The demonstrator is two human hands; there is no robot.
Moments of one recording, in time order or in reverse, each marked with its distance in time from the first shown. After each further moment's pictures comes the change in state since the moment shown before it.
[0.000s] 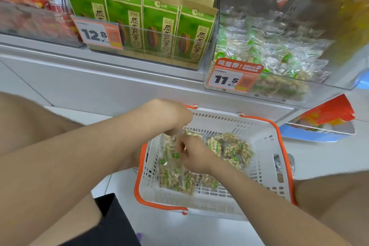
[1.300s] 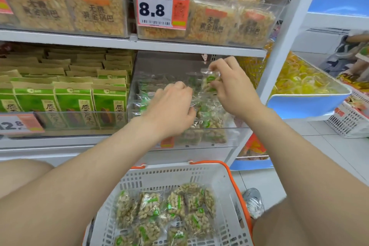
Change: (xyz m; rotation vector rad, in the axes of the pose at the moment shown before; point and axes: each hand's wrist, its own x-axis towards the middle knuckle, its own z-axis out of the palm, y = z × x) left_hand 0.017 0.059 -0.185 -0.355 0.955 0.028; right_hand -0.067 0.031 -0.346 -0.530 0.991 -0.155
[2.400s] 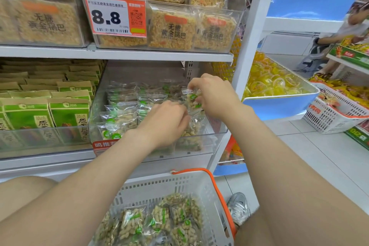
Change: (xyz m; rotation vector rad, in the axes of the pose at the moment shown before) left_hand 0.042 0.033 0.051 -0.032 -0.028 0.131; right_hand 0.005 0.035 -0.014 -0.263 -0.289 0.136
